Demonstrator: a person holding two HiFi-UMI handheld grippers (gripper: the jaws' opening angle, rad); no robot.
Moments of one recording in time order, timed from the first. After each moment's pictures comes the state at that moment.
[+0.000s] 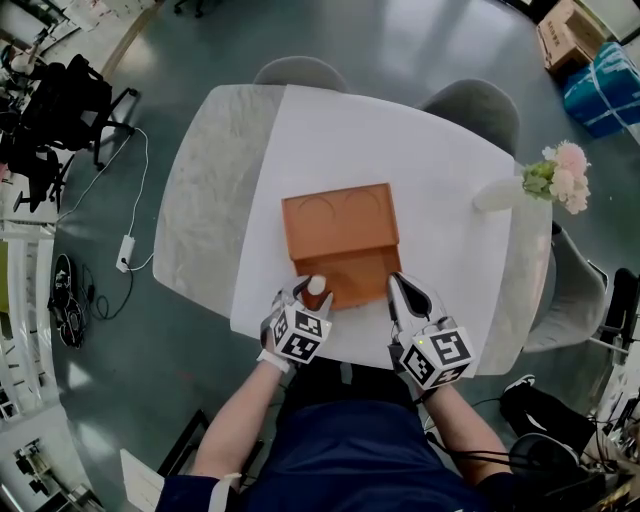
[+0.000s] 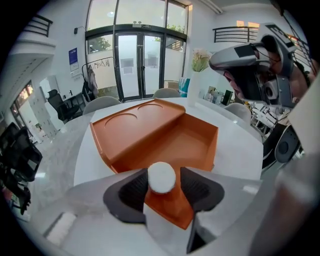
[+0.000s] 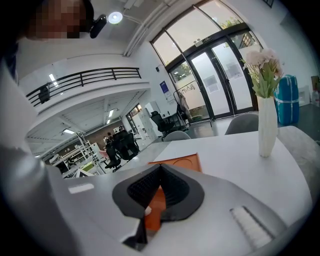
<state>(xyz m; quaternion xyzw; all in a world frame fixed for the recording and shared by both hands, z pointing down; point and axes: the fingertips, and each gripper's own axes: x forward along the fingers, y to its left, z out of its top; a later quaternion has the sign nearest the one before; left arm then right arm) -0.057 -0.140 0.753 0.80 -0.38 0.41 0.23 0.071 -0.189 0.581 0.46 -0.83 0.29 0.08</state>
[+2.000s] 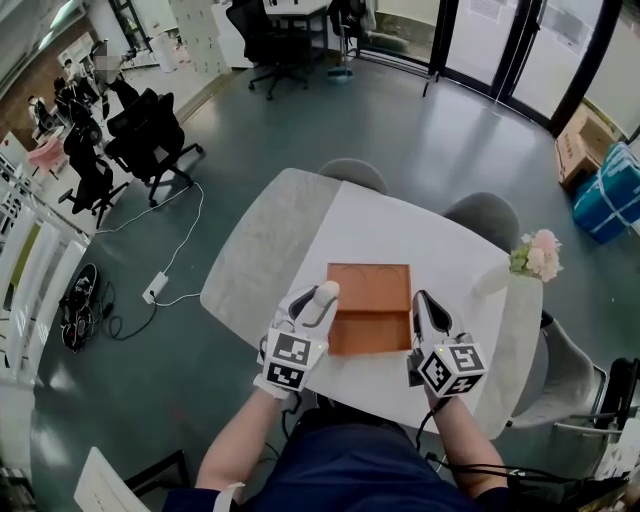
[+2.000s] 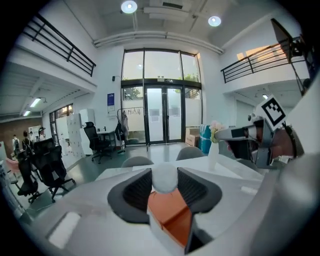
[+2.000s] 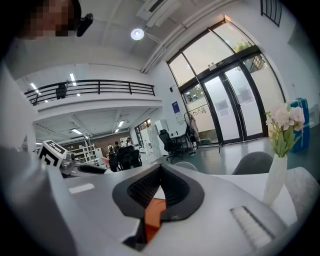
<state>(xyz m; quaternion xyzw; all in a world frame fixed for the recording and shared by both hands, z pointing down) -0.114 -0.190 0.485 0.81 -0.54 0.20 0.10 0.064 -0.220 0.445 0.46 -0.87 0.18 0.01</state>
